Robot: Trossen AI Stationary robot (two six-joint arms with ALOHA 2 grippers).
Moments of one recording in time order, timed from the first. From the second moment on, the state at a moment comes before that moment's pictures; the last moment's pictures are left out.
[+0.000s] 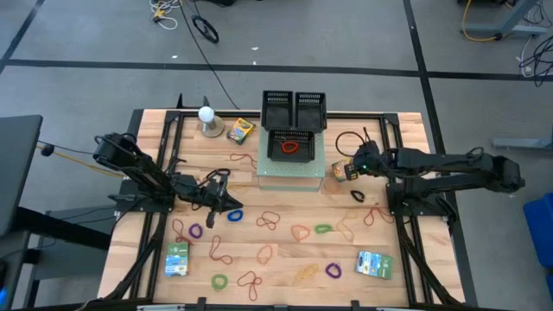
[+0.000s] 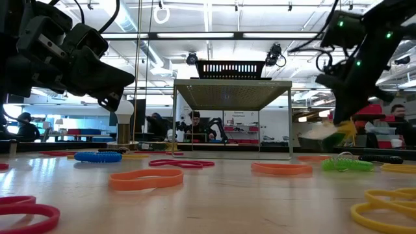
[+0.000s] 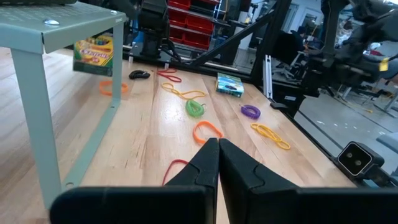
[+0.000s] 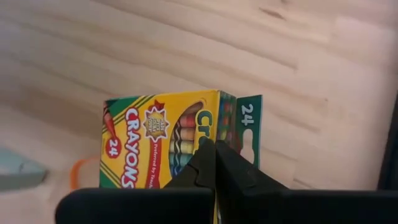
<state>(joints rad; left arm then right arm) -0.21 1.53 0.03 1.44 -0.05 -0.21 -0.21 0.93 0.55 -0.78 0.41 0.89</state>
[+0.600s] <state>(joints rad) -0.21 1.53 0.03 1.43 -0.08 -0.23 0.39 1.26 0.97 -1.15 0.66 1.04</state>
